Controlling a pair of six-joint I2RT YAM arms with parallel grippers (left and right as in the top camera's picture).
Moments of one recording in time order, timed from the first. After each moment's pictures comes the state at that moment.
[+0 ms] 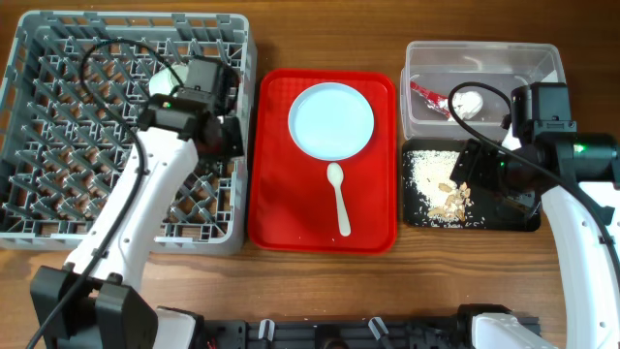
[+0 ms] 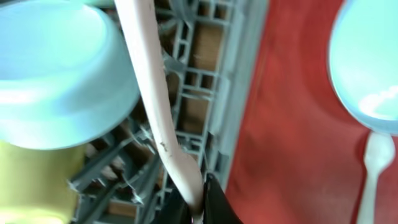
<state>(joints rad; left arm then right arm) -0.25 1.57 1.33 -1.06 -0.12 -0.38 -0.02 1.28 1.29 -1.35 0.00 0.39</state>
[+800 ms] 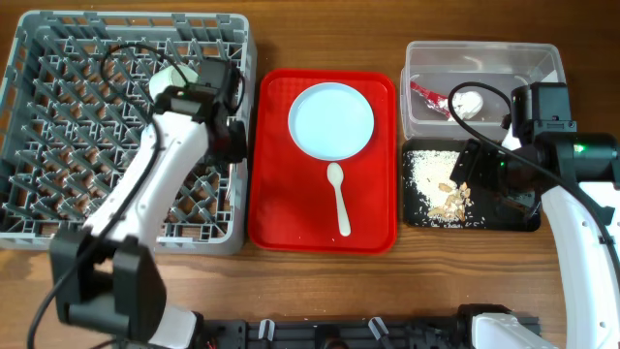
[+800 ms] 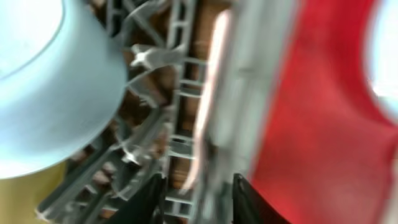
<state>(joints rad) -0.24 1.67 1.33 -1.05 -0.07 -0.36 -0.02 1.28 1.29 -1.35 0.00 0.39</state>
